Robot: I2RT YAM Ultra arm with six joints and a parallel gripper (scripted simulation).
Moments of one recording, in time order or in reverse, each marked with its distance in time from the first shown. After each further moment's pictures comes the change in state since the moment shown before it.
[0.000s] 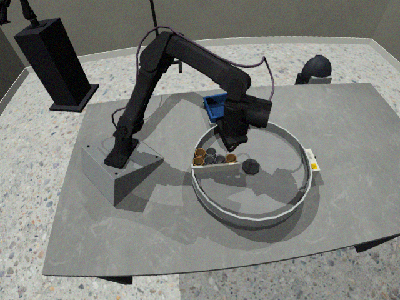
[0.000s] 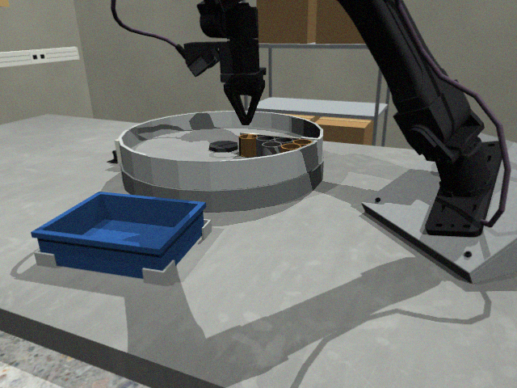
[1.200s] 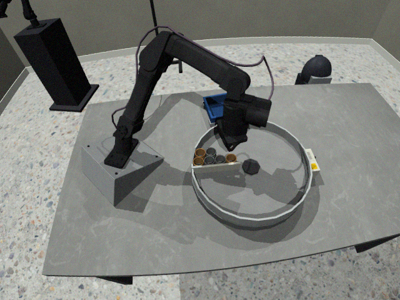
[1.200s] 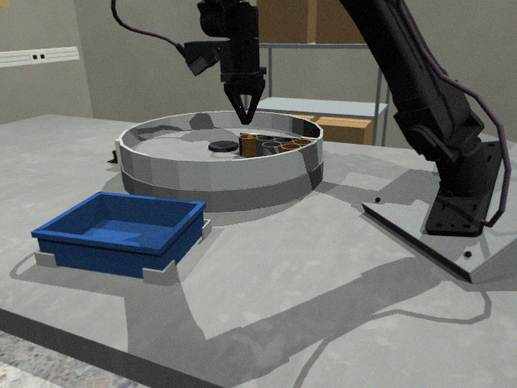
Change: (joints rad) arm 0.000 -0.009 -0.008 0.003 0.000 0.002
